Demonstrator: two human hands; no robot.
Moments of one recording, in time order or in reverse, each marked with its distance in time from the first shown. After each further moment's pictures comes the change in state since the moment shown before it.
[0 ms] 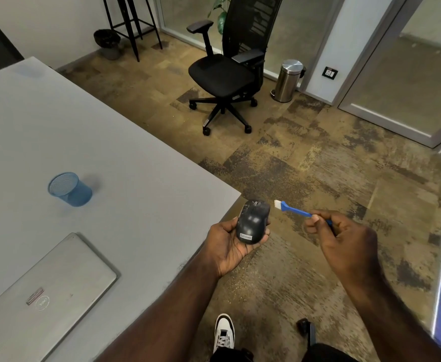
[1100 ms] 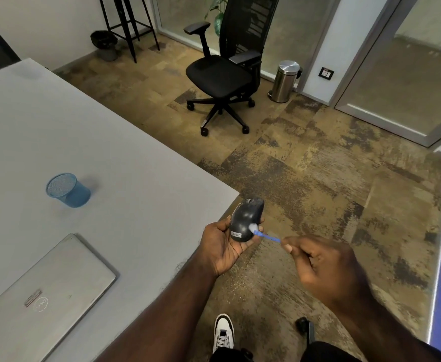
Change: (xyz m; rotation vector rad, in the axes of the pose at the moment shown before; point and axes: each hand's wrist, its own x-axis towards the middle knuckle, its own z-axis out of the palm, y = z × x) left_hand -0.008 0.001 0.000 -0.078 0.013 0.044; right_hand -0.035 -0.026 -0.005 -0.154 -0.233 -0.335
